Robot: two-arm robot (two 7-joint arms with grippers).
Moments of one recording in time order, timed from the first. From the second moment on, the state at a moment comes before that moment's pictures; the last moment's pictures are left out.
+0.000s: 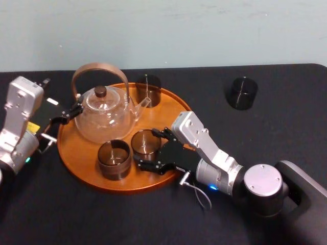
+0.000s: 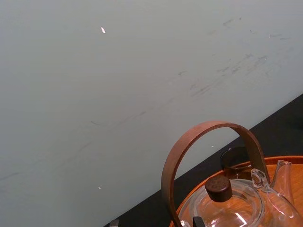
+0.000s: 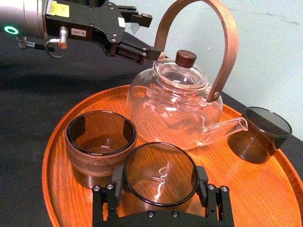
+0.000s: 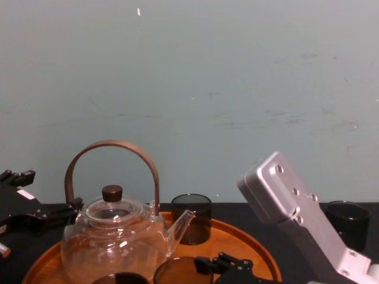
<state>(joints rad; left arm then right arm) -0.20 0.60 0.45 -1.41 -0.25 -0.12 0.03 0.24 0.26 -0.56 -1.33 0.04 -0.01 0.44</state>
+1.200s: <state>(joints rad) -0.20 0.60 0.45 -1.41 -0.25 -0.12 0.03 0.19 0.31 -0.54 -1.41 0.08 0.03 0.45</state>
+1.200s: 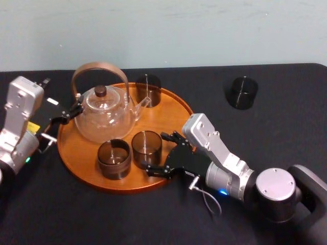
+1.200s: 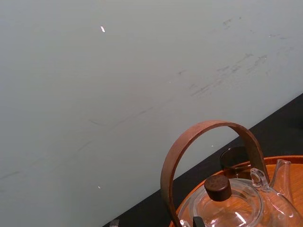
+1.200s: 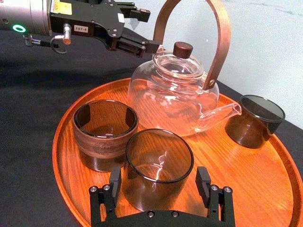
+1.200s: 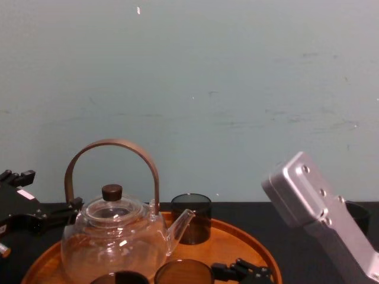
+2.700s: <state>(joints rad) -0.20 0.60 0.45 -1.41 -0.25 -0.12 0.03 0.05 0.40 -0.44 -1.54 0.14 0.00 0.42</state>
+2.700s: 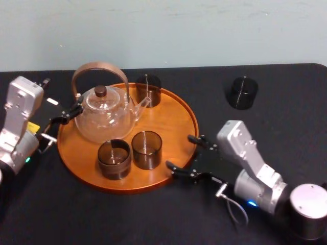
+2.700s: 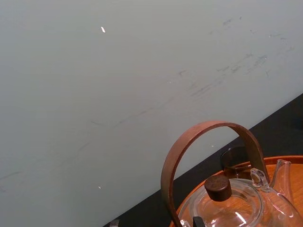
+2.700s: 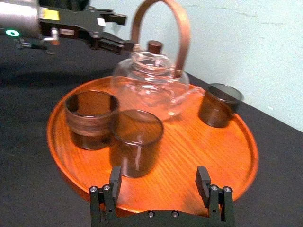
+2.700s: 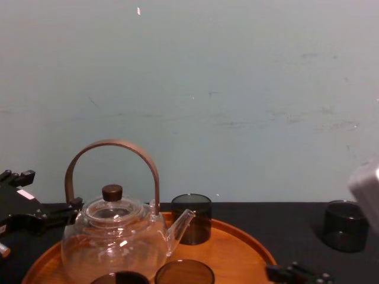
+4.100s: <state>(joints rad) -0.20 0.60 0.45 -1.41 -0.25 -0.12 0.03 0.18 0.37 -0.18 -1.30 0.18 0.04 0.31</state>
